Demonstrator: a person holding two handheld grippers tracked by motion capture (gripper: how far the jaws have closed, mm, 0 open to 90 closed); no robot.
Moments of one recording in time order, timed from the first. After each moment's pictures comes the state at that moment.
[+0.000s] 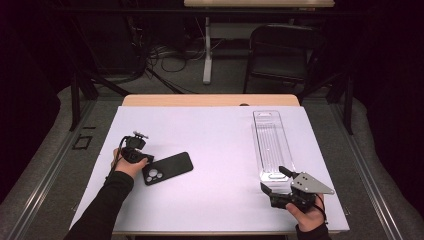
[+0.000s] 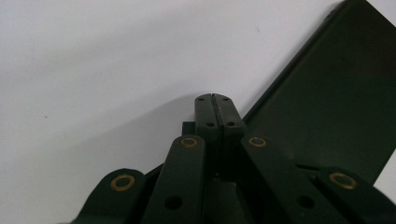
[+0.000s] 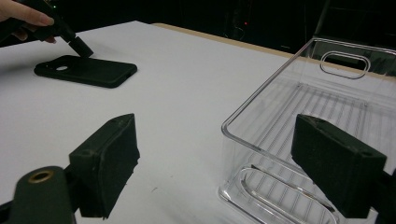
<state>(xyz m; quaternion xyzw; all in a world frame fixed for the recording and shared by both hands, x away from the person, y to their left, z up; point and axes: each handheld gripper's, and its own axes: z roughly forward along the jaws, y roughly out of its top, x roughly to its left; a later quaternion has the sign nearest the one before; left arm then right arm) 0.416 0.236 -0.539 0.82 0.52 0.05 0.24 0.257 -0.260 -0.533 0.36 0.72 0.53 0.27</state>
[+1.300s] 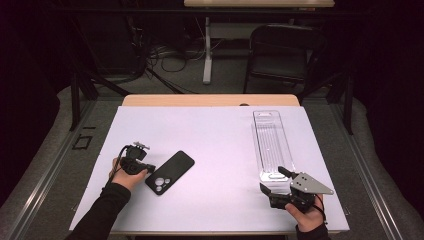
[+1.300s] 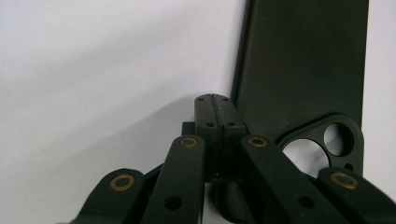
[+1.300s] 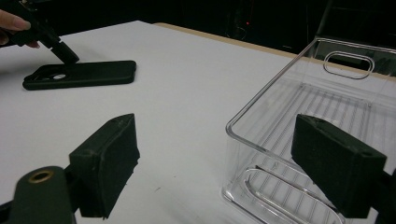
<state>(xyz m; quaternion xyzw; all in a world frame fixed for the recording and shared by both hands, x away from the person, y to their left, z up) 0.382 0.230 -0.538 0.84 0.49 0.04 0.24 0.256 -0.258 -0.533 0.36 0.72 0.53 0.27</state>
